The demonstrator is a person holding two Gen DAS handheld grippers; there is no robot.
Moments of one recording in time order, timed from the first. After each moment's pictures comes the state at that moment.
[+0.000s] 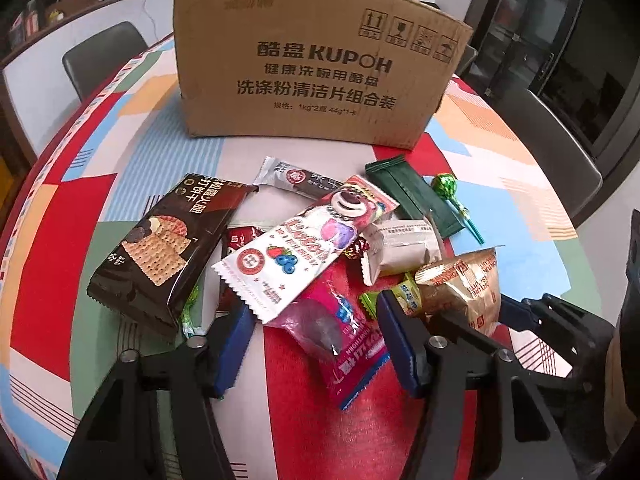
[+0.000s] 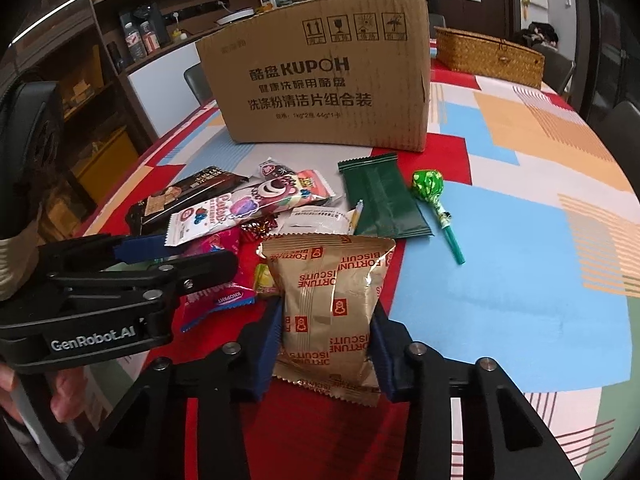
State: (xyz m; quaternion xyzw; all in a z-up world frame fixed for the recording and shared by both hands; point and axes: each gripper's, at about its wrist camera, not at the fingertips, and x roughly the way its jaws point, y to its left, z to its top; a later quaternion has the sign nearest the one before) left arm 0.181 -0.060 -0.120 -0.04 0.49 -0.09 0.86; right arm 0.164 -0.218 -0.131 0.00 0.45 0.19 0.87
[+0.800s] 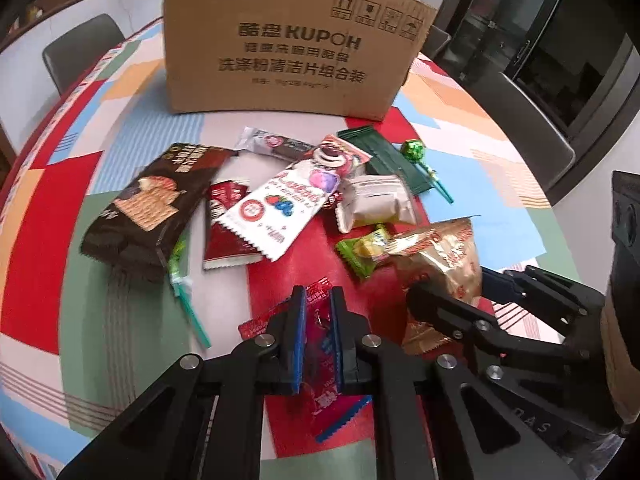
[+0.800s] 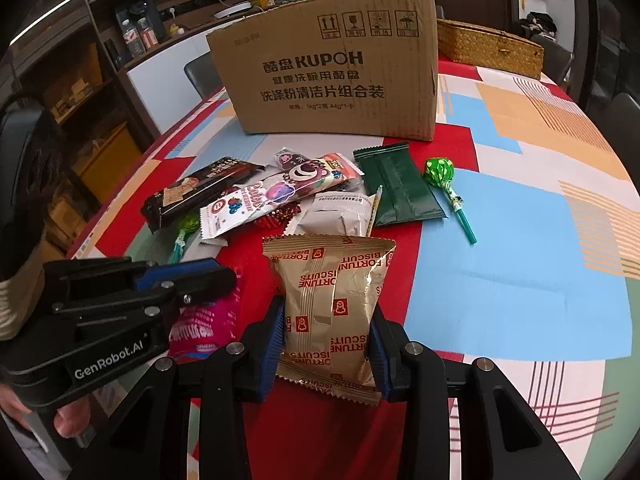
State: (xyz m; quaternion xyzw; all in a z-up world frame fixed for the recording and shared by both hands) left arm 0.151 -0.054 -0.120 -0.04 0.51 -0.14 0.85; right arm 0.149 -0.207 -0.125 0.01 0.47 0.18 0.87
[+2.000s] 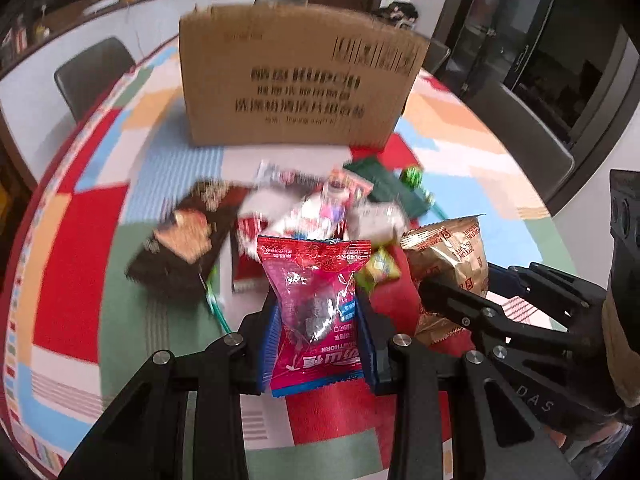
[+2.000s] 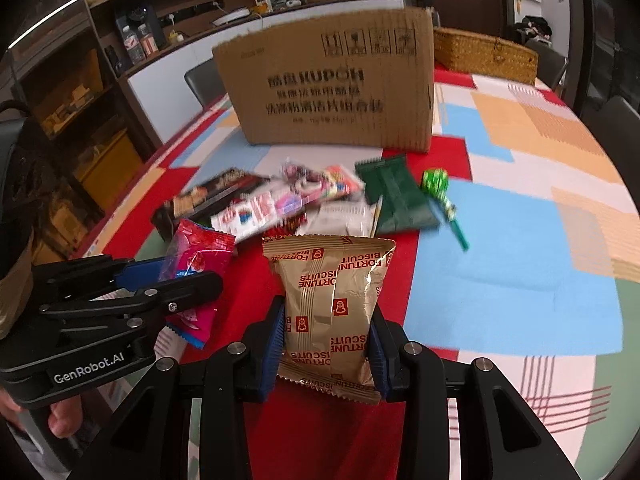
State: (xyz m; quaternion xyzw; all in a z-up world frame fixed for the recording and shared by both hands) left arm 0.148 -0.049 -0.083 -0.02 0.47 -0.13 0.87; right arm 0.144 -0.208 -0.108 0.01 0.45 0.18 0.87
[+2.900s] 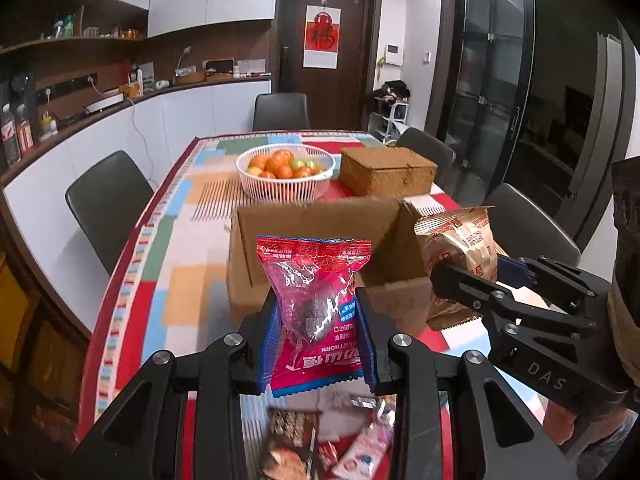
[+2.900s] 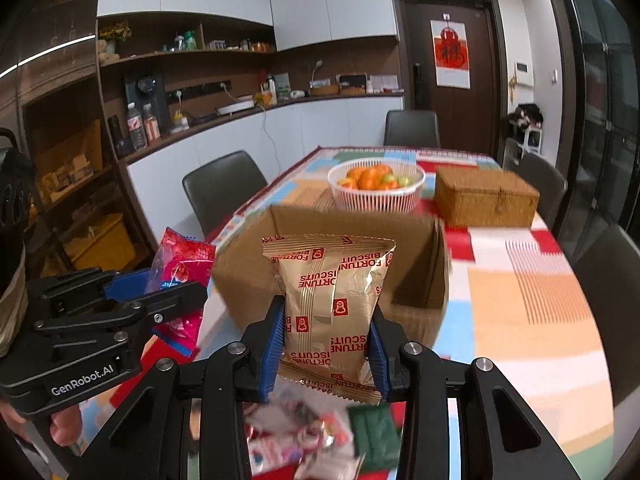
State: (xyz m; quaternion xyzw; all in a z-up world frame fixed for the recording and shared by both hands) left arm 0.273 -0.011 0.048 0.01 0.33 -0.13 0.94; right arm 0.262 -0.179 0.031 0.00 0.29 0.16 0.94
